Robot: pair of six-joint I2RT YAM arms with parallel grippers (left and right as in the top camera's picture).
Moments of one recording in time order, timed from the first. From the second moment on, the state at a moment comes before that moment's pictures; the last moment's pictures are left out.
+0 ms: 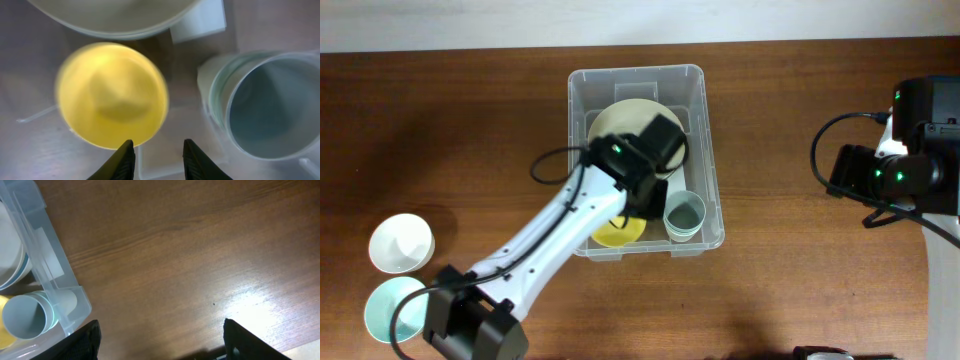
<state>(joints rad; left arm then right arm) -0.67 1.77 1.60 -1.21 -0.05 -0.48 -0.08 1.37 1.78 -1.59 0.10 0.28</state>
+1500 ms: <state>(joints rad) 0.48 2.03 1.36 -0.94 -0.17 -0.42 -0.08 1.37 1.78 -1.59 0.10 0.28</state>
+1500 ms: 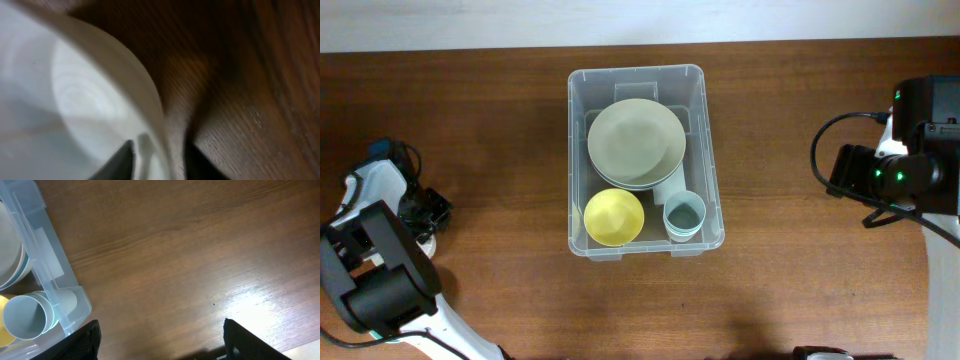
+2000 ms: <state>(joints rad) 0.37 2.00 1.51 -1.04 -0.04 -0.30 -0.08 1.37 1.78 -1.59 0.10 0.28</state>
